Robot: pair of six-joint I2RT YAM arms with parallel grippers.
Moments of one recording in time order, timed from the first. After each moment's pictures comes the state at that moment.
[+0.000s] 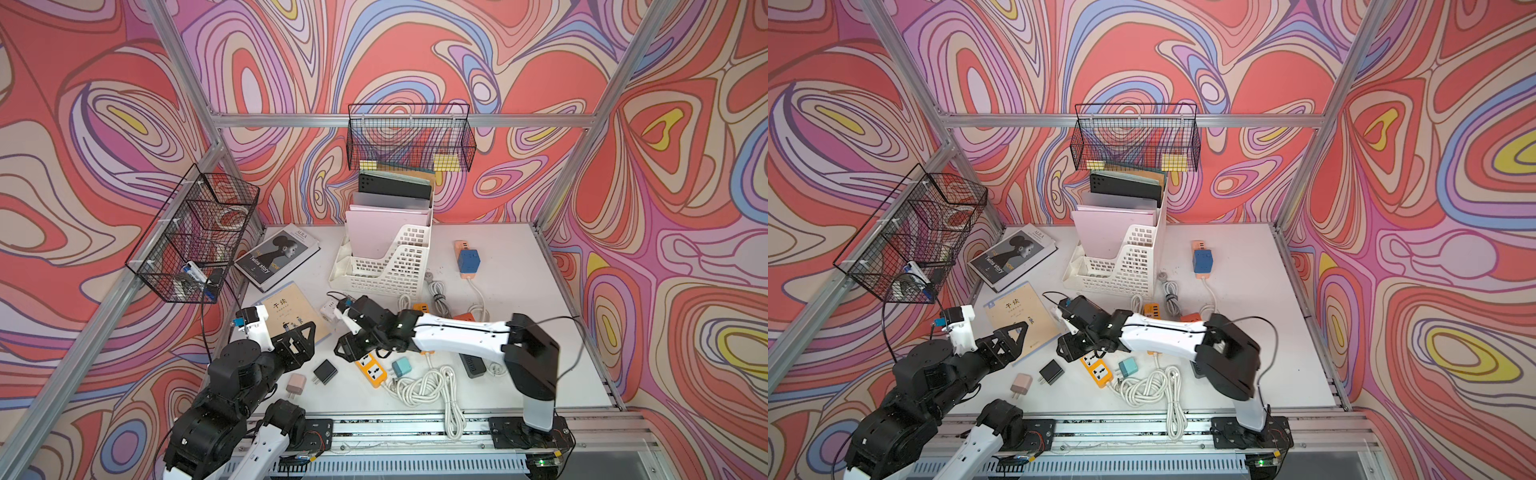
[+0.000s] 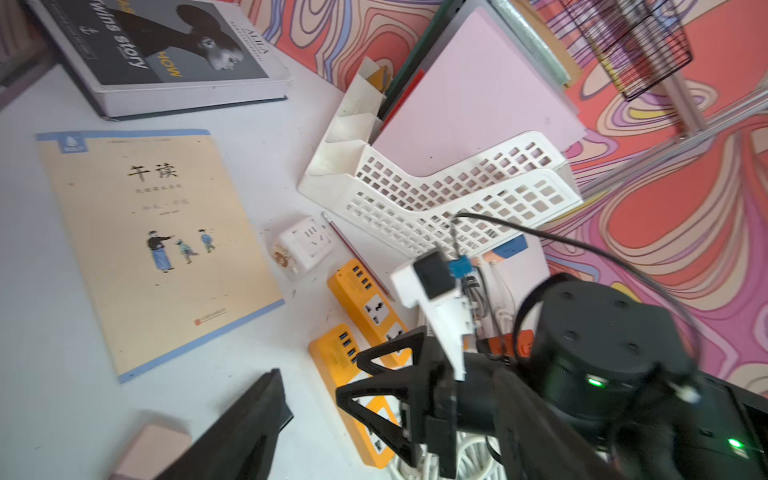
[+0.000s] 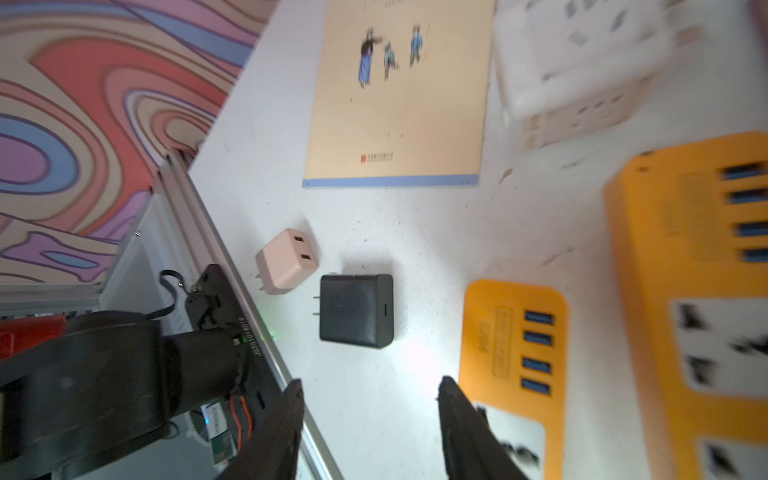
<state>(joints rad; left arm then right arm) -0.36 0.32 0.90 -0.98 -0.03 -0.73 1.11 1.80 1.35 -0.31 -0.15 0.51</state>
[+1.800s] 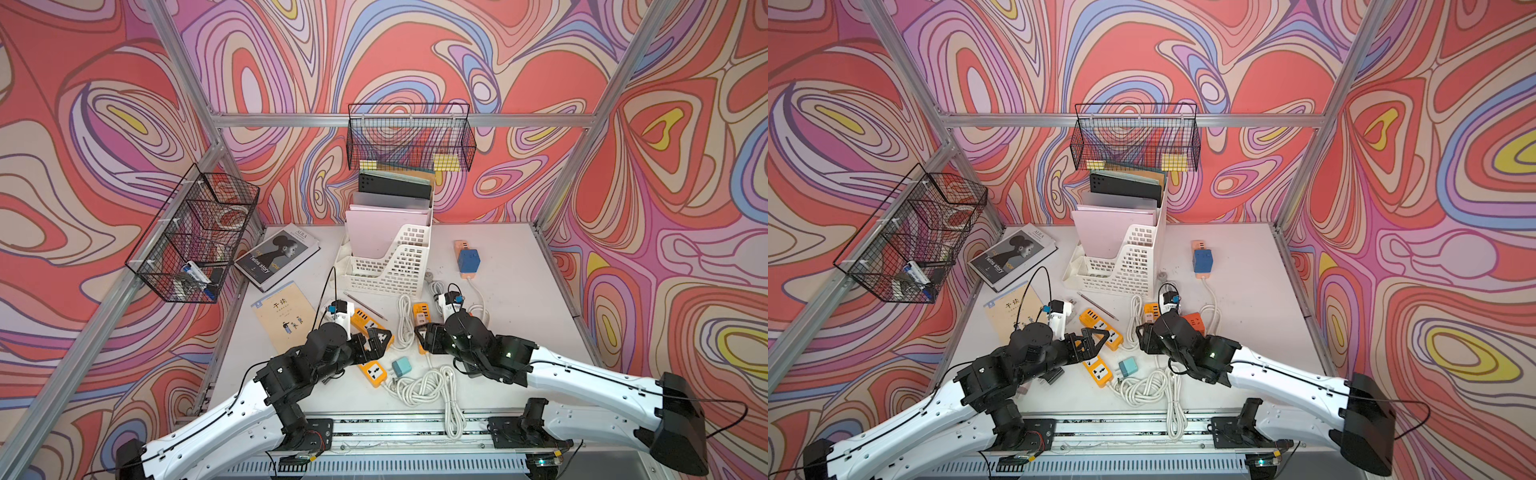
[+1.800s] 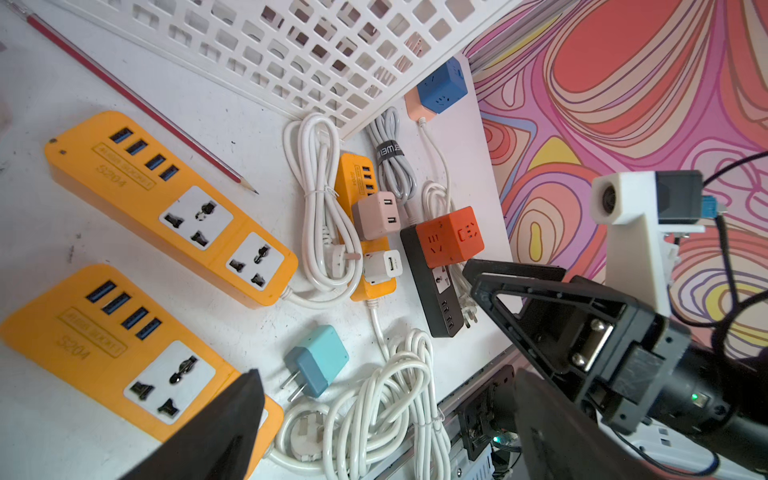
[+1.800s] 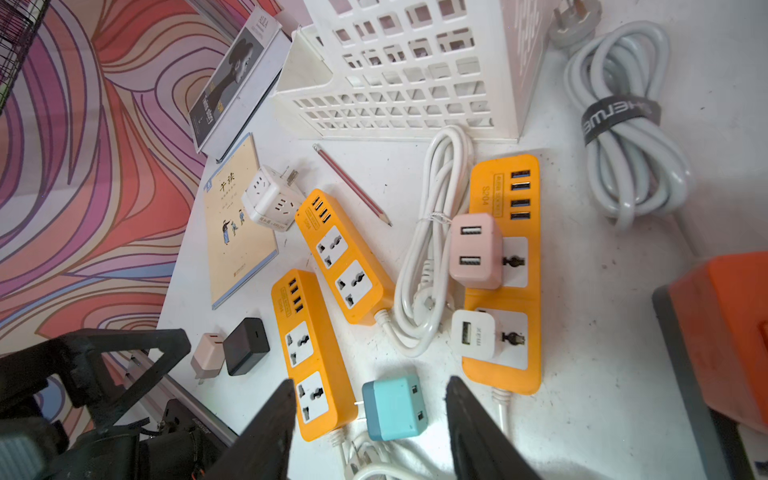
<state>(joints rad) -0.84 0.68 0.57 -0.40 -0.02 -0.96 0.99 1.12 0.76 -0.29 0.20 0.87</state>
